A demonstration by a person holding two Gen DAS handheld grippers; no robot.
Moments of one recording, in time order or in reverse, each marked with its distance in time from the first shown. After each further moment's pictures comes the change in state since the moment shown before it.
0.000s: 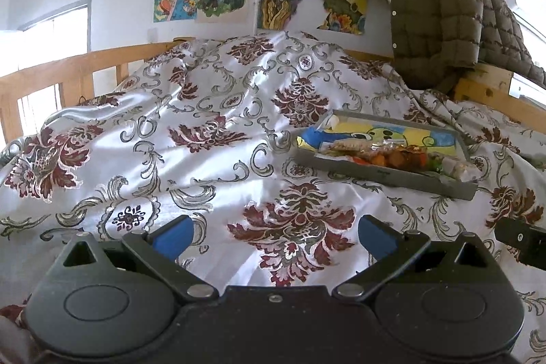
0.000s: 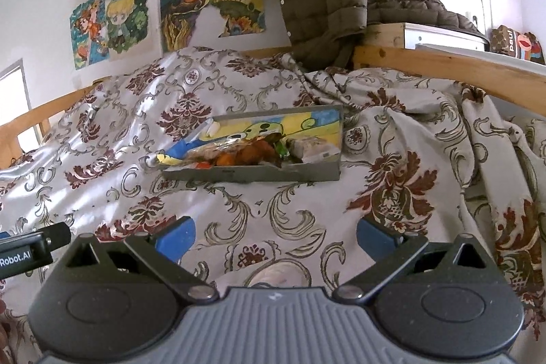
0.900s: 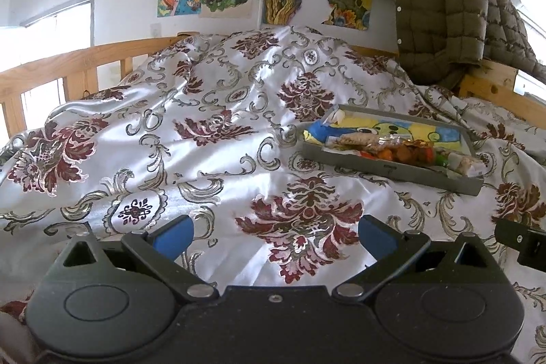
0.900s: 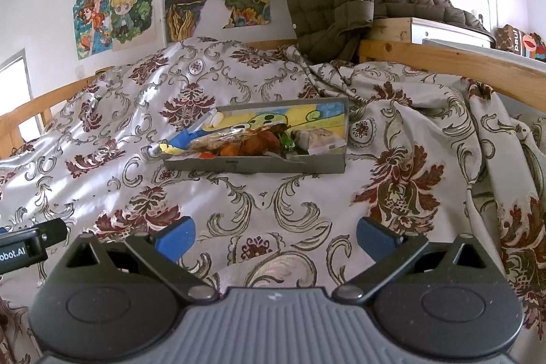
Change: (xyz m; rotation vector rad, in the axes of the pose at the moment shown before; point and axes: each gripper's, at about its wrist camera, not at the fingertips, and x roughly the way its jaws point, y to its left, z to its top) left arm 0.002 0.006 -0.003 -0.001 0.019 0.016; right arm 0.006 0.002 -0.002 -0.019 0.025 0.007
